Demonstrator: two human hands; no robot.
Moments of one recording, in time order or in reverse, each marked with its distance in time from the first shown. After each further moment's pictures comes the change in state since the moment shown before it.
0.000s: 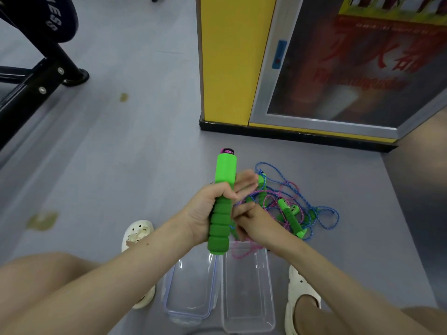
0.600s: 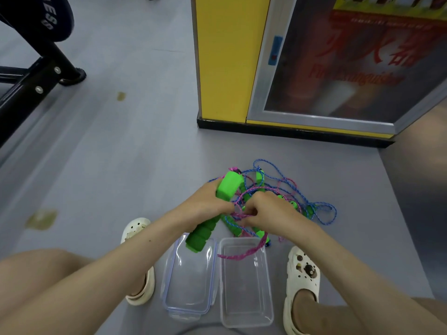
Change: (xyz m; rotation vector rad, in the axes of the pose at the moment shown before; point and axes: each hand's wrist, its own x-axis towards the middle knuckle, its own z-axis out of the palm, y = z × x) left_hand 0.006 0.003 -0.012 1.032 0.216 -0.053; right_hand 0.000 -0.001 -0.033 -0.732 0.028 -0.048
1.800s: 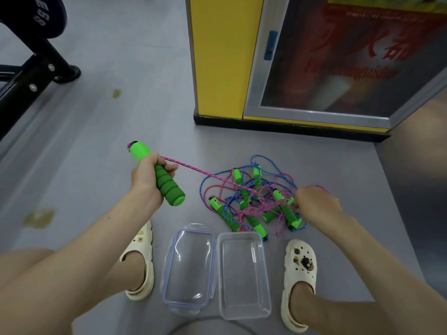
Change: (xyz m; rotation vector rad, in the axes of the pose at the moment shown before) left_hand 0.015 -0.025 -0.066 -1.032 0.650 -0.098; right_hand -0.025 0.069 -0.017 -0.389 0.011 0.401
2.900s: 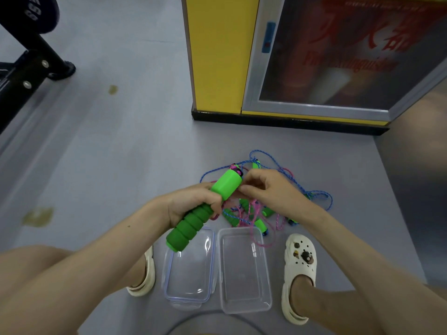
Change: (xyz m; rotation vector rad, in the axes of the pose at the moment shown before) left_hand -0.050 -0.034 0.020 0.730 -0.903 -0.324; right_hand -0.012 -0.059 -0.021 1.026 0.072 -0.532
